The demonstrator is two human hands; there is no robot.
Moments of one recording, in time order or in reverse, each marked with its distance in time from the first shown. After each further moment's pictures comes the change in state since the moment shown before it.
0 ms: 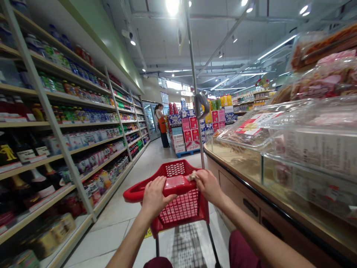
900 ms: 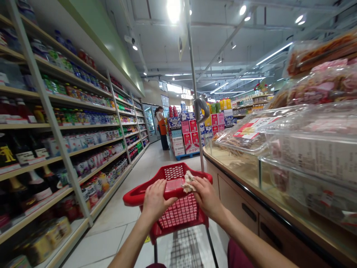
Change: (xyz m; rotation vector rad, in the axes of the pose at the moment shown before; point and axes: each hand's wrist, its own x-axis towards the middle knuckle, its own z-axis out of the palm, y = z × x) left_hand 0.001 0.016 -0.006 0.037 -0.040 -0.049; right_hand -0.020 0.004 0.001 -0.064 0.080 -0.185
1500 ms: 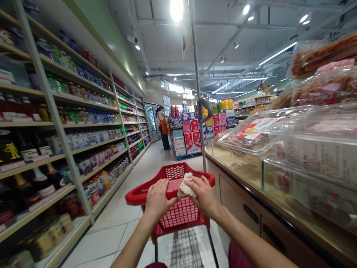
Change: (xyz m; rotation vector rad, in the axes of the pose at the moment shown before) left_hand -0.003 0.001 0.004 -0.028 0.031 0.009; right_hand 0.007 -0.011 0.010 -0.022 -0.126 -0.050
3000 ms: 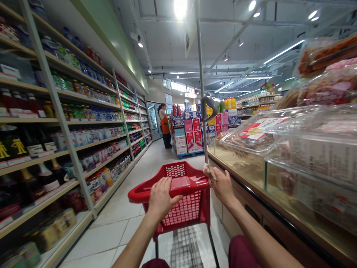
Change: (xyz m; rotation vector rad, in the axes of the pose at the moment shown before) left_hand -0.001 0.007 0.002 0.007 0.010 -0.021; right_hand -0.006 0.048 -0.012 -0.121 0.236 0.307
